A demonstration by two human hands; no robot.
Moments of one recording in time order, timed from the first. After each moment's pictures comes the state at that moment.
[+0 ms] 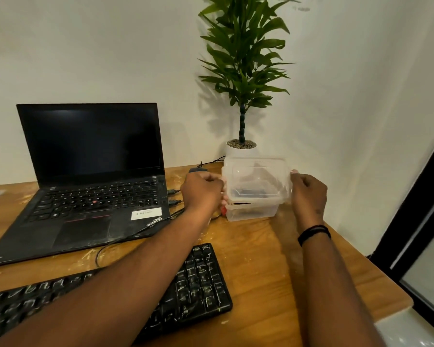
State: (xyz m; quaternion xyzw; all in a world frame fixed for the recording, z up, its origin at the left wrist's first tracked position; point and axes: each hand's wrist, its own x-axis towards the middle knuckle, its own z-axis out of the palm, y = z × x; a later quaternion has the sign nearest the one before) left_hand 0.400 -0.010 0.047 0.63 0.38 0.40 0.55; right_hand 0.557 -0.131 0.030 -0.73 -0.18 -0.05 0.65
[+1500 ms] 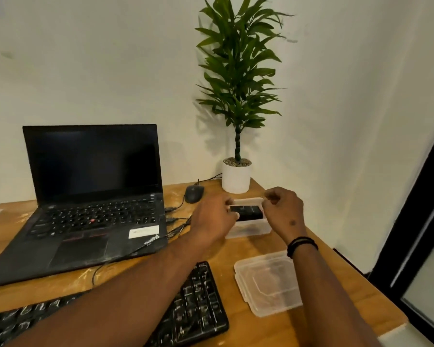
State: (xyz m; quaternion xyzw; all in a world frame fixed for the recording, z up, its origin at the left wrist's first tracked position) left_hand 0.421 0.001 0.026 0.88 0.28 0.30 0.24; right_hand 0.540 -0.124 0.043 -0.81 -0.32 -0.06 0.49
